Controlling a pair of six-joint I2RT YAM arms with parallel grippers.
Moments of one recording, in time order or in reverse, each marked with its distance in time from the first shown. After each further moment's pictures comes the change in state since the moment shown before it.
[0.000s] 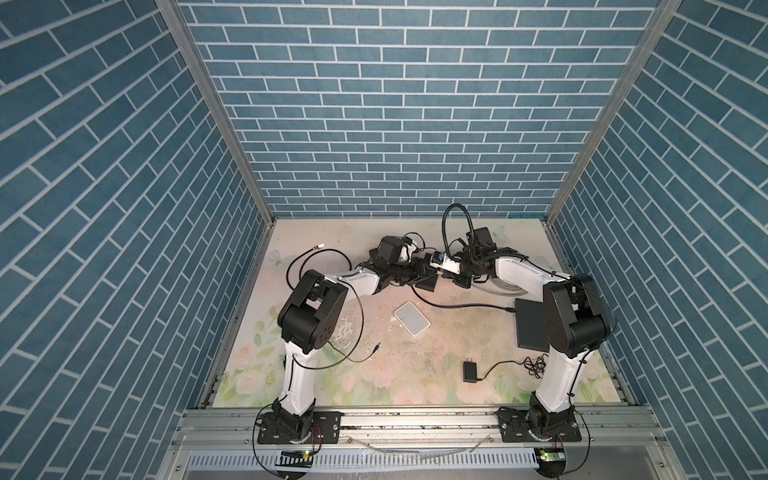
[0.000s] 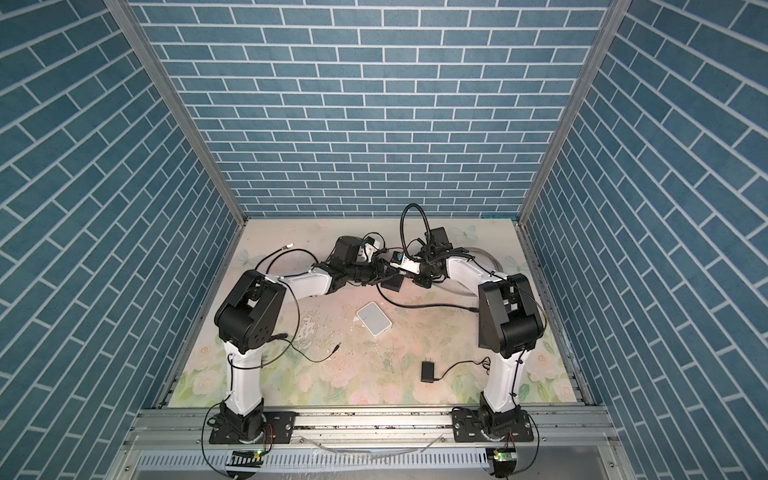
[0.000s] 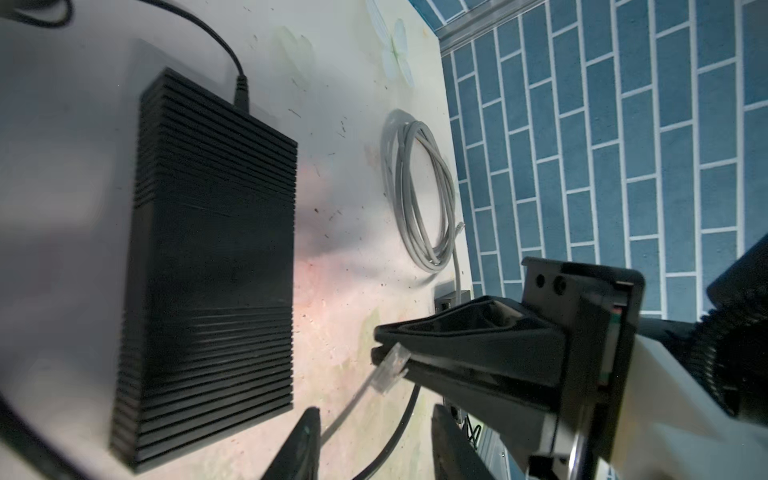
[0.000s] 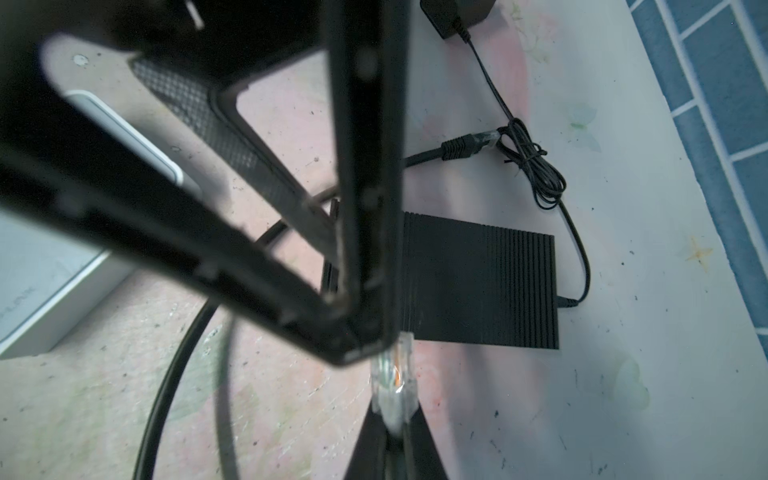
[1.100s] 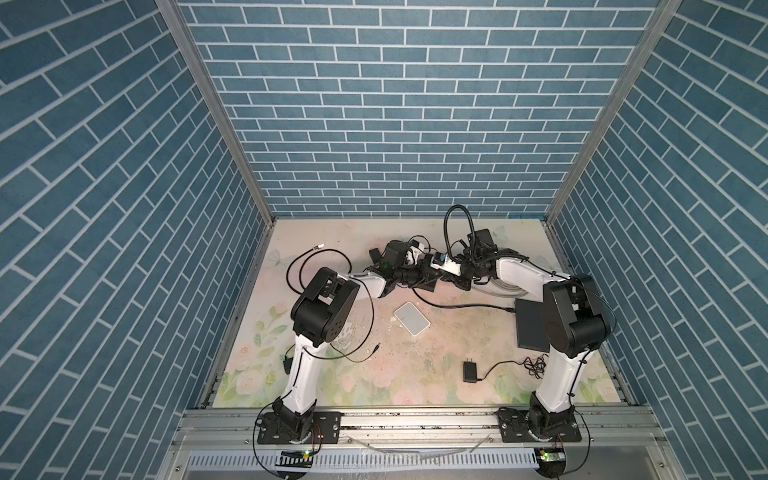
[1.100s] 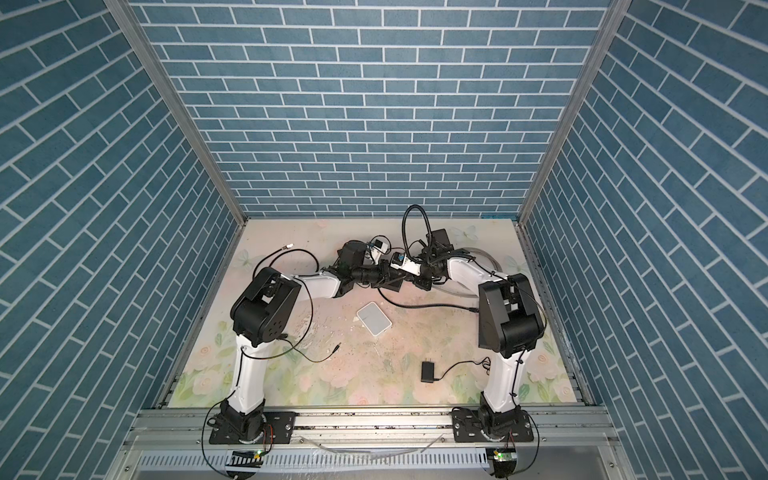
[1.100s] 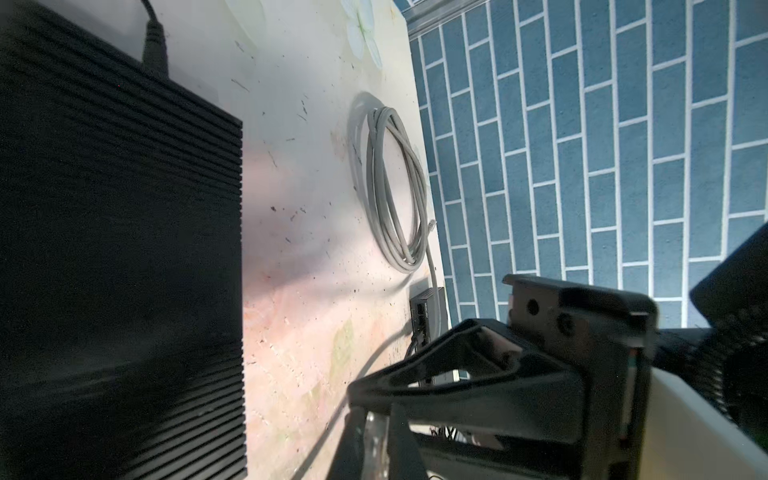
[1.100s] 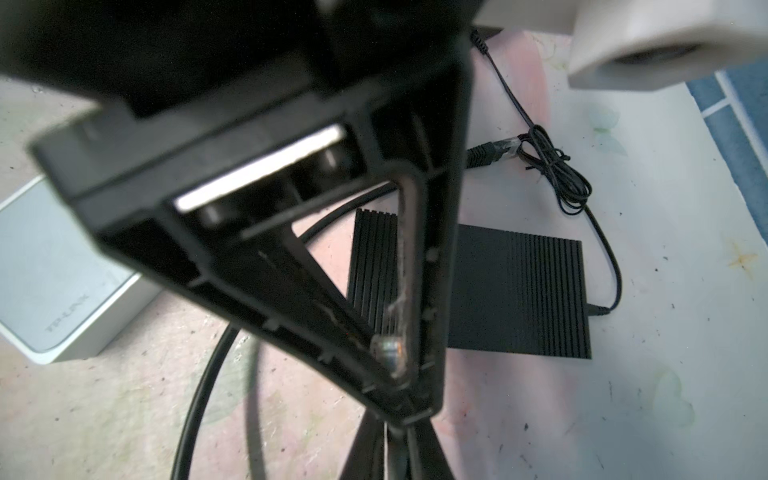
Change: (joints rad) left arm -0.016 0.107 0.024 0.171 0.077 -0.080; right arm -0.008 0.001 -0.009 -0.013 -0.062 0.026
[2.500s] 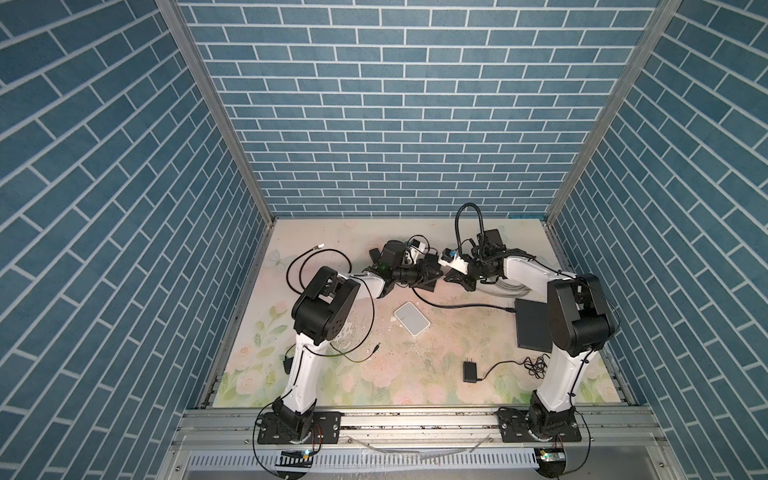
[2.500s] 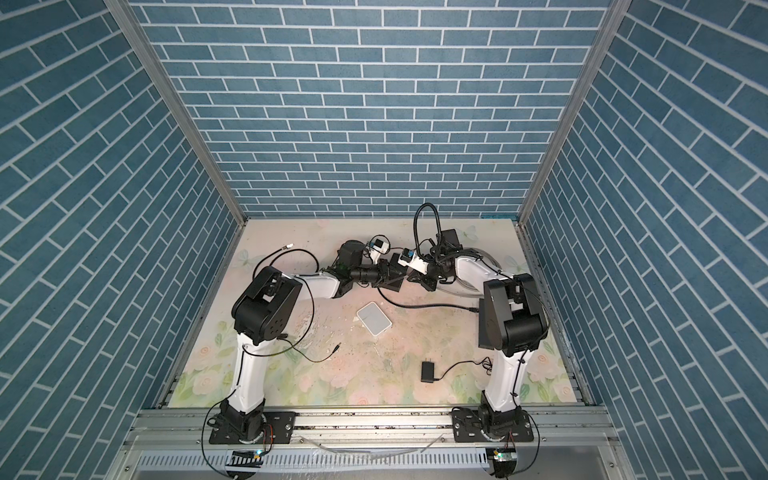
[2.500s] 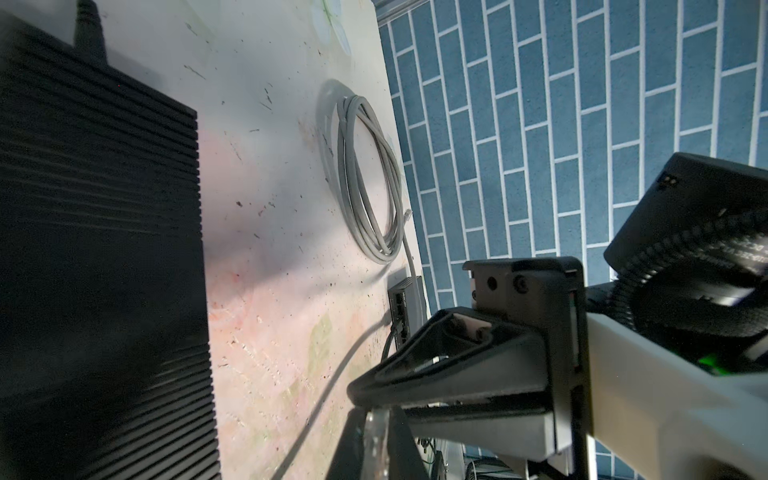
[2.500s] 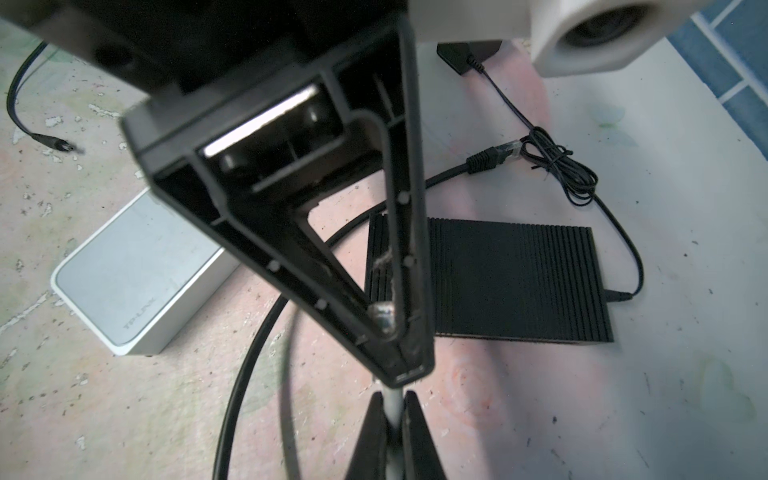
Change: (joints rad) left arm 0.015 0.012 -0.010 0.090 0.076 -0.035; right arm -0.066 0.000 -0.015 -0.021 -0.155 0.032
